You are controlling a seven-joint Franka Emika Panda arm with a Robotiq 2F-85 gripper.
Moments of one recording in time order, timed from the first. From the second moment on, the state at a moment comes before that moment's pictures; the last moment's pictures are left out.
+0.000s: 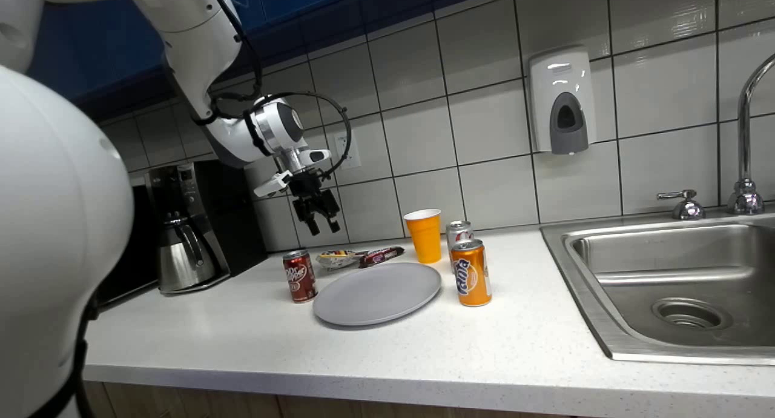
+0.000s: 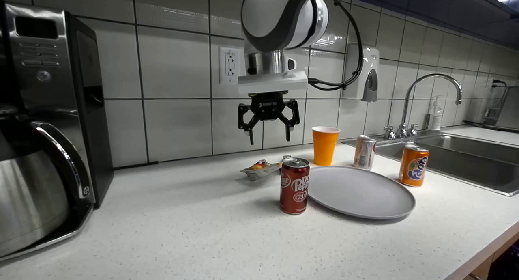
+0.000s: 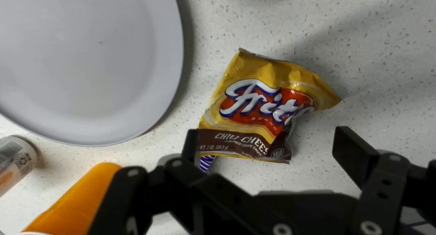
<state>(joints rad) 0.31 0.47 0.00 -1.73 -0.23 2.22 0.79</state>
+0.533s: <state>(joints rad) 0.34 0.48 0.01 -1.73 -0.24 2.22 0.79</state>
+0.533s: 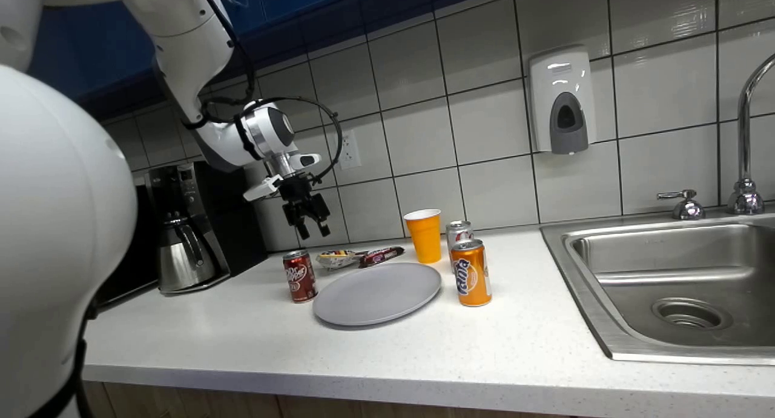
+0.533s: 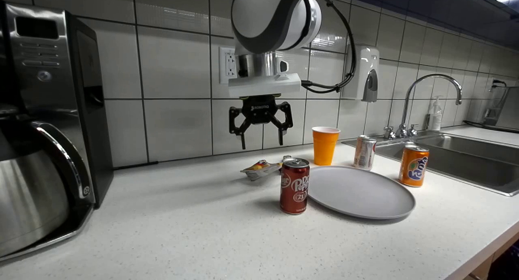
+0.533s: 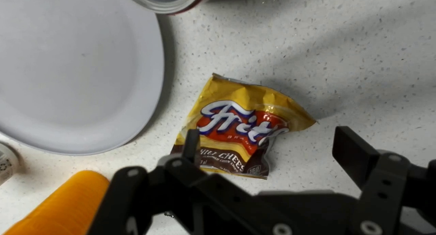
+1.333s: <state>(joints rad) 0.35 0.47 0.02 -1.81 -0.24 2.29 0.79</state>
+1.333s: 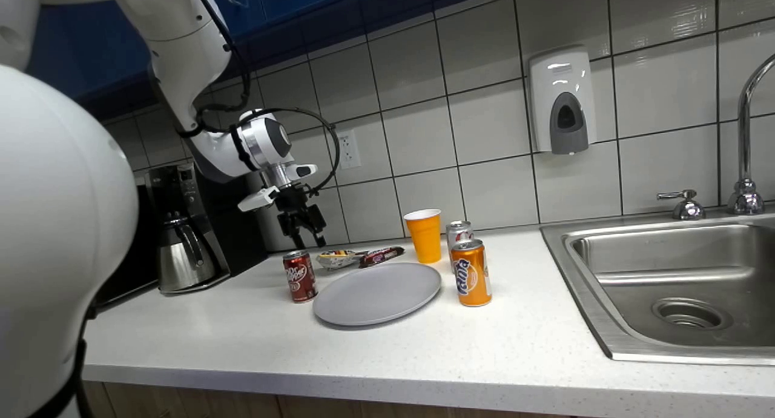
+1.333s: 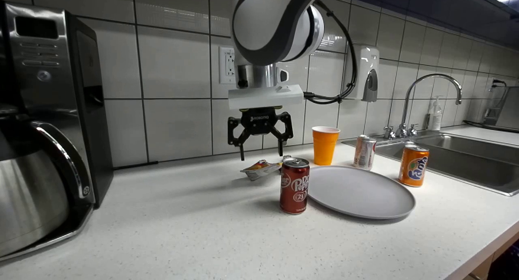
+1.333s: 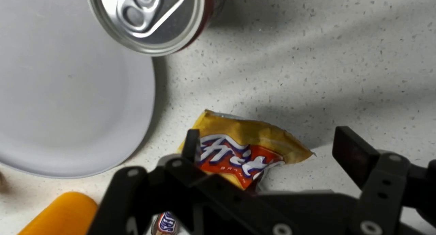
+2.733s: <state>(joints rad) 0.29 0.25 0.01 -2.17 -0.23 2.53 0.66</state>
